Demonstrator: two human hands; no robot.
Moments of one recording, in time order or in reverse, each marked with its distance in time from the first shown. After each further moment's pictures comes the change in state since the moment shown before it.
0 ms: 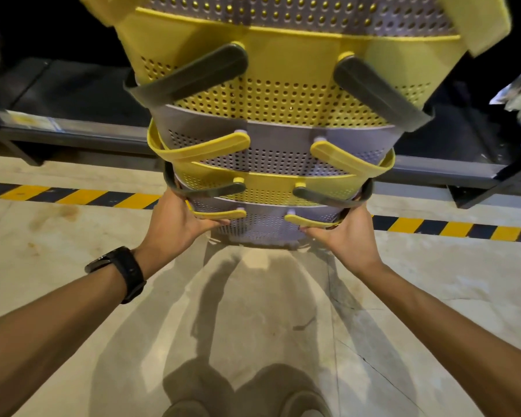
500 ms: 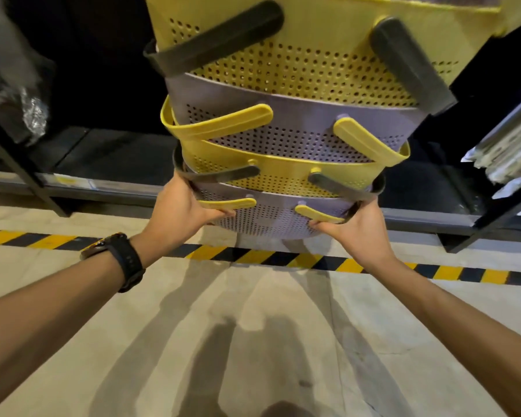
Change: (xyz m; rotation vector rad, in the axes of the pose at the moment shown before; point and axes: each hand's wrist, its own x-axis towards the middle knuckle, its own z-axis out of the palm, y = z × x) left_hand 0.052 0.096 -0.067 0.067 0.134 0.114; right_hand 0.052 -0.085 -0.030 -0.033 0.095 -0.126
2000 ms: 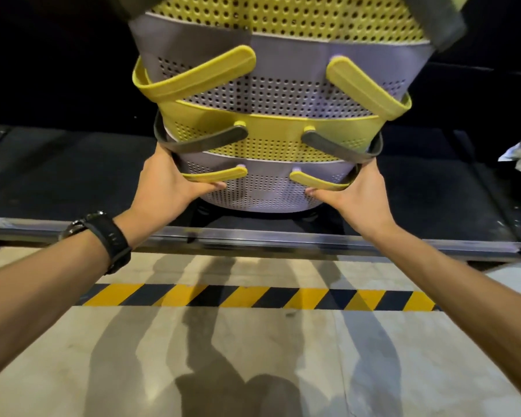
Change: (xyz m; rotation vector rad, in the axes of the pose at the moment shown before) left_hand 0.174 -0.072 0.060 -0.018 -0.003 -0.033; right_hand 0.172 0.060 0.044 -0.057 0.004 0.059
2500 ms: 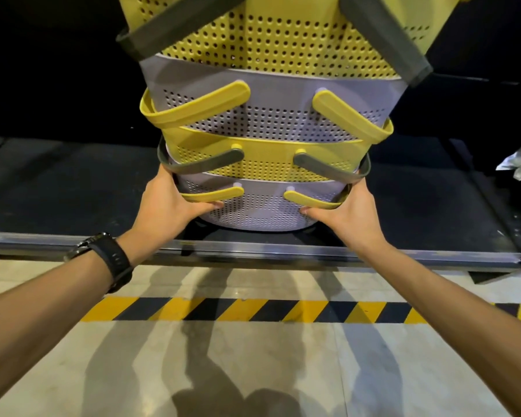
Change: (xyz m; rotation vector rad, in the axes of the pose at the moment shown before) left_hand -0.002 -0.015 0.013 0.048 -0.018 -0.016; right_hand -0.003 0.012 0.010 -0.021 -0.023 0.078
